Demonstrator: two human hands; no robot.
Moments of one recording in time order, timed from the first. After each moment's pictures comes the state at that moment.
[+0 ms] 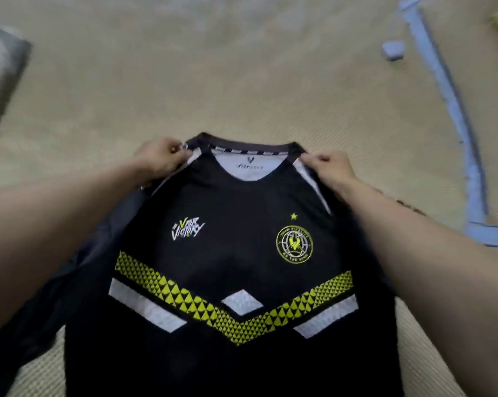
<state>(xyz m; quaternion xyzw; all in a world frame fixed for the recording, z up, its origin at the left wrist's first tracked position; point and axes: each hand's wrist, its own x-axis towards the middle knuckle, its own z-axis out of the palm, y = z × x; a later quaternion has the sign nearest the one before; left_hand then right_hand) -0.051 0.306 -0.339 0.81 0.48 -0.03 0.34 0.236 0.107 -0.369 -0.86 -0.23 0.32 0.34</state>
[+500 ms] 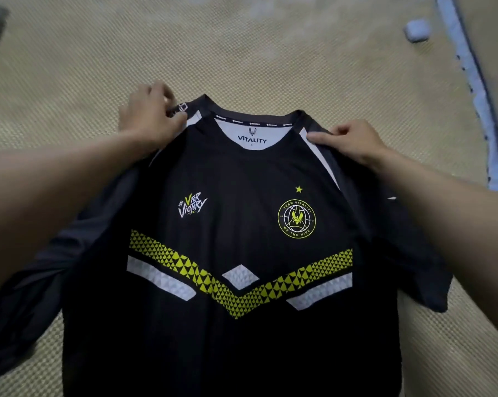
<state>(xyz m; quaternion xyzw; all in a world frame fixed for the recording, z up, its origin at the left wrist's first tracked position) -0.021 0.344 -0.343 0.82 0.54 0.06 0.19 0.290 0.129 -0.341 -0.87 -0.31 0.32 0.22</state>
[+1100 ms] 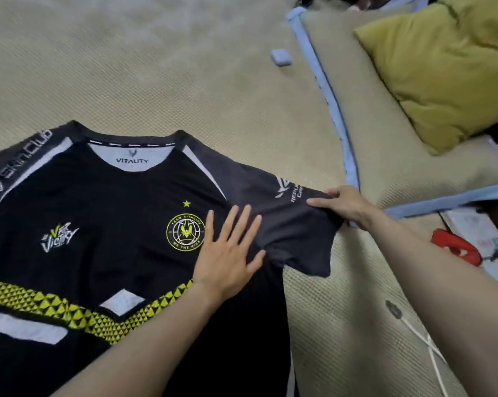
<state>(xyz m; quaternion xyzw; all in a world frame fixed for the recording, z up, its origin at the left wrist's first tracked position) 0.112 0.011 -0.399 0.98 0.19 -0.02 0.12 0.393 -0.103 -0.319 -0.90 -0.13 0.37 0.21</state>
